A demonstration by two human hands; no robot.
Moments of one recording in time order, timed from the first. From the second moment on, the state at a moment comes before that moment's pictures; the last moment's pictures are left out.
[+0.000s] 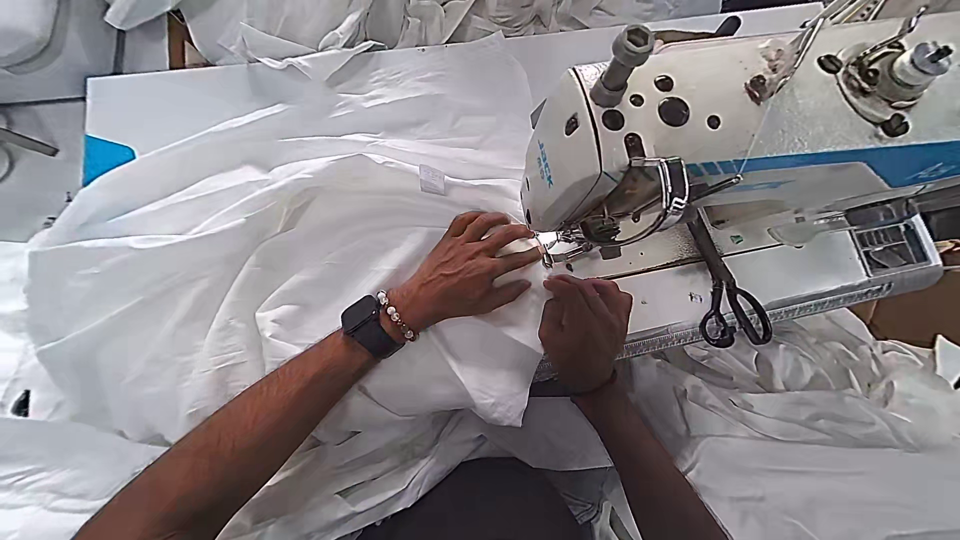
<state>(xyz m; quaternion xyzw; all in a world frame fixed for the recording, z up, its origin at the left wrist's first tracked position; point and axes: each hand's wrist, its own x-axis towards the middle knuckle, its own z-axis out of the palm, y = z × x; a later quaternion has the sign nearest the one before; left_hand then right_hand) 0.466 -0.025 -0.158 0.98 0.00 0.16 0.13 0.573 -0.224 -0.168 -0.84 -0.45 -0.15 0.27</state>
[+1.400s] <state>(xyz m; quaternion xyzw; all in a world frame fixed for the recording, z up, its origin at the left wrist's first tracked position) 0.460 -0.053 -0.159 0.98 0.07 0.19 0.06 0.517 -0.249 -0.138 -0.83 -0.26 0.17 0.46</state>
